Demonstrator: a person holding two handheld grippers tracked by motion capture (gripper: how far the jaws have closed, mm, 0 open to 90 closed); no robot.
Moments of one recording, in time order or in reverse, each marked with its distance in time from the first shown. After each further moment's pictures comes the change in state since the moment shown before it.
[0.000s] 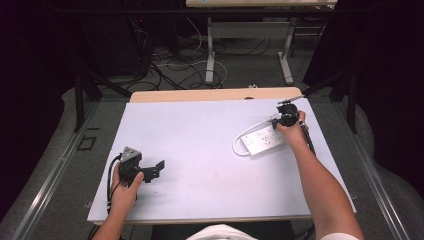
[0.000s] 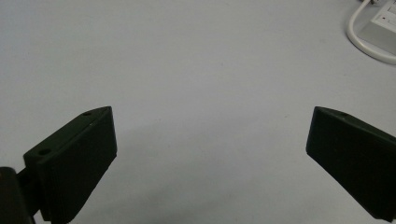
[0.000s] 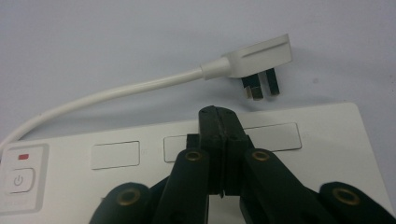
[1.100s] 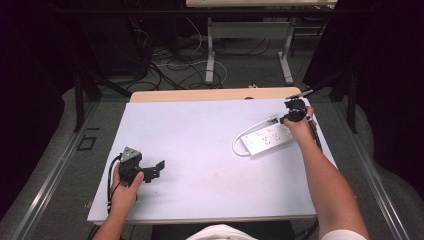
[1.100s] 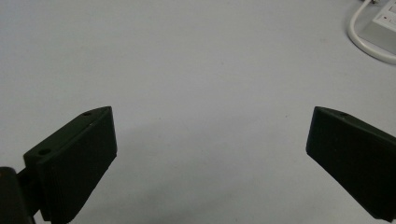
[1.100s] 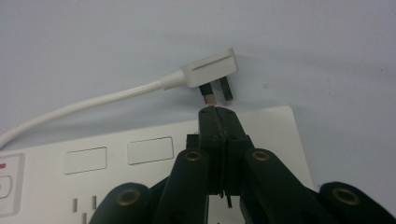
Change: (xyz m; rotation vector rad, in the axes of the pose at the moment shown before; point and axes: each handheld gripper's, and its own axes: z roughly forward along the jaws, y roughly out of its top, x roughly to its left) left arm 0.000 -0.001 0.001 0.000 0.001 -0.008; right arm -0.019 0.010 -0.015 -0.001 -0.064 0.043
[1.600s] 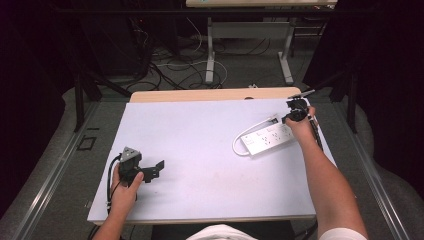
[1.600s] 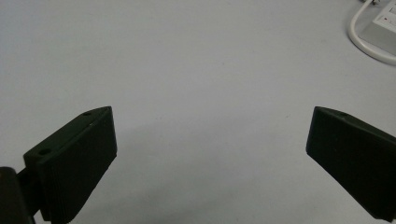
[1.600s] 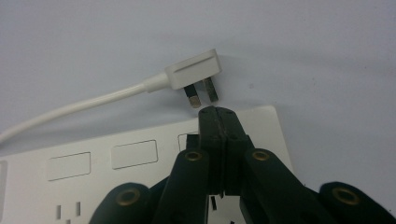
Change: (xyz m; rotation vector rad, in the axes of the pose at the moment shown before) left arm 0.001 0.000 -0.001 0.003 0.000 -0.004; right arm -0.007 0.000 0.002 -0.009 -0.011 0.005
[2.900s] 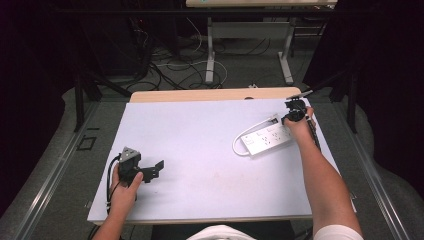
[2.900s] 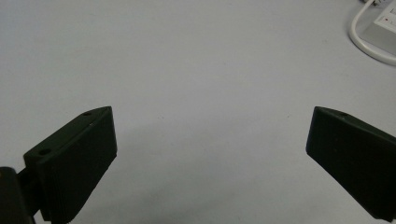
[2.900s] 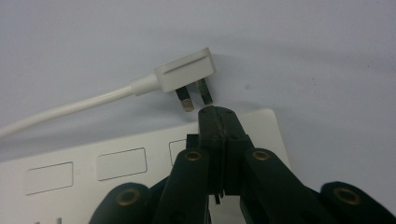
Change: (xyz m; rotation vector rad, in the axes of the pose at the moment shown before) left arm 0.001 0.000 -0.001 -0.006 0.005 0.000; right arm -0.001 0.001 0.011 0.010 -0.024 0.006
